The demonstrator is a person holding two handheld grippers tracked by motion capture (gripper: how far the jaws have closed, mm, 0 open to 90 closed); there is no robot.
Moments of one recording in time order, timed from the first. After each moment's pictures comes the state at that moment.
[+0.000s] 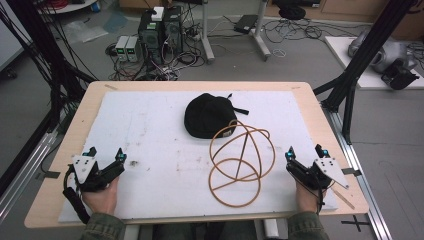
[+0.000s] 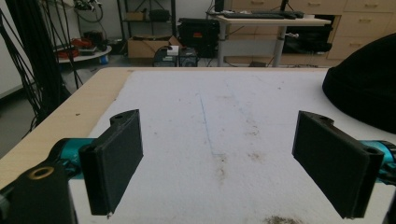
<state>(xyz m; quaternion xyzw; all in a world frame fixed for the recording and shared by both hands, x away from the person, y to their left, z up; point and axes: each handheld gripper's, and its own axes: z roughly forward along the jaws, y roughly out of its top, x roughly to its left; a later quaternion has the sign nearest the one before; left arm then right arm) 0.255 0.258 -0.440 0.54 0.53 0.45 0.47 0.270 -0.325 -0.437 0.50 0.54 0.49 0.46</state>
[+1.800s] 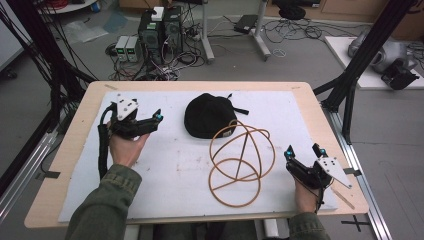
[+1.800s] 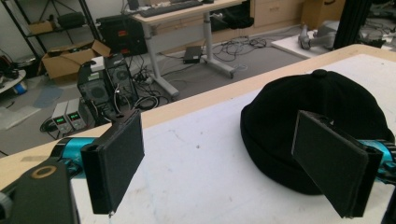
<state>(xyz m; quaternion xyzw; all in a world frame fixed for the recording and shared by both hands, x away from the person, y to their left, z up) 0.361 0.176 -0.338 0.68 0.42 0.38 0.47 0.271 -0.325 -0.436 0.50 0.53 0.53 0.43</state>
